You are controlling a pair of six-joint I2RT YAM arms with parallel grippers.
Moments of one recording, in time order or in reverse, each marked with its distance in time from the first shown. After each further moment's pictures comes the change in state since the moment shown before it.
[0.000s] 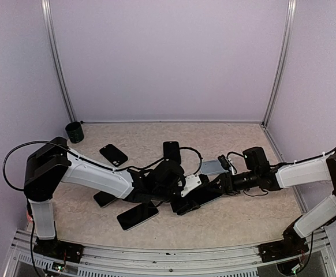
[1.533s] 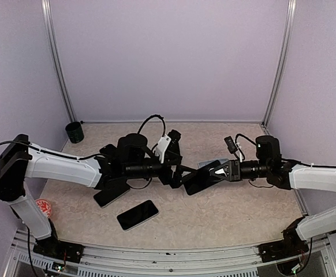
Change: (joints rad) left arm 0.128 -0.270 -0.163 0.282 0.111 -0.373; right arm -0.006 -0.203 0.020 0.051 -0.057 -0.014
